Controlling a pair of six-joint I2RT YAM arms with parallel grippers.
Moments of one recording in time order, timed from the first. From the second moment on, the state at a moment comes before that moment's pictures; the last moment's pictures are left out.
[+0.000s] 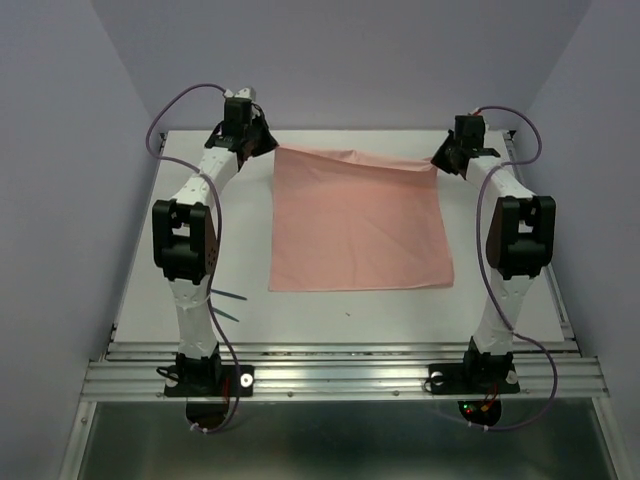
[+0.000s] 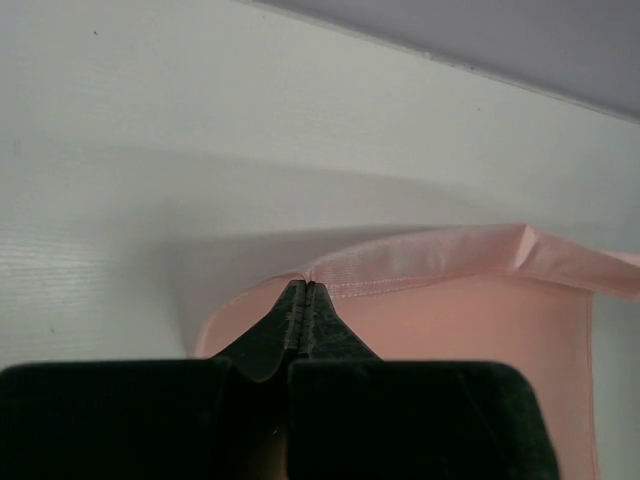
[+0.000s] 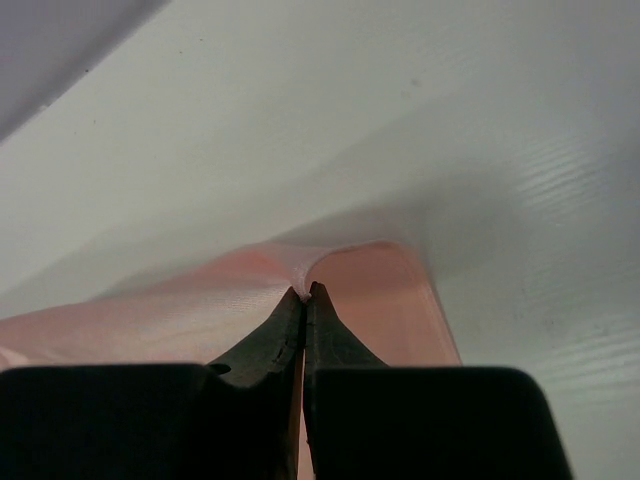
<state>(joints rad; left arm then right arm) -0.19 2.05 1.79 -0.29 0.13 -0.49 0.02 2.01 1.63 -0.28 0.09 0.55</state>
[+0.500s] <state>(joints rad) -0.16 1.97 1.67 -0.35 0.21 -0.47 0.01 1.89 1.47 -0.27 -0.01 0.60</state>
